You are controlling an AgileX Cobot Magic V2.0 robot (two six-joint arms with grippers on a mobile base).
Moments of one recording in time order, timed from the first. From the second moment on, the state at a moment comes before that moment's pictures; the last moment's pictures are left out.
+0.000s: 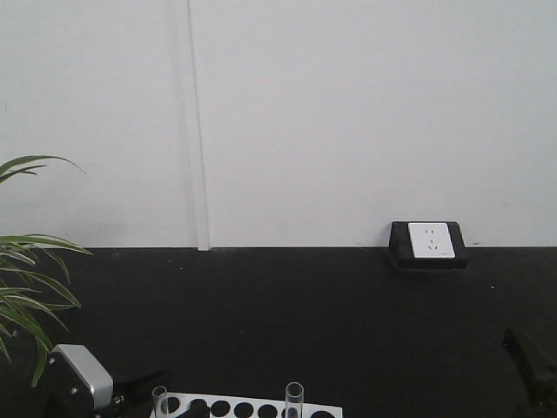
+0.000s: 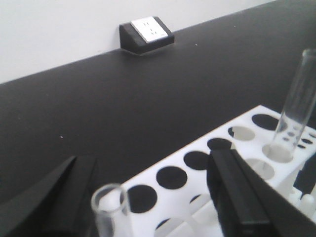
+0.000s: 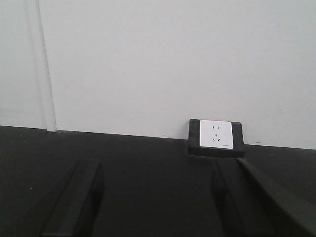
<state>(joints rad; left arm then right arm) -0.25 1.62 -0.47 0.59 -0.94 -0.36 0.19 0.87 -0.34 0.08 -0.43 -0.10</state>
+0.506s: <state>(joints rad) -0.25 1.65 -0.47 0.59 -0.99 -0.32 0.19 0.87 -0.34 0.08 -0.44 -0.10</state>
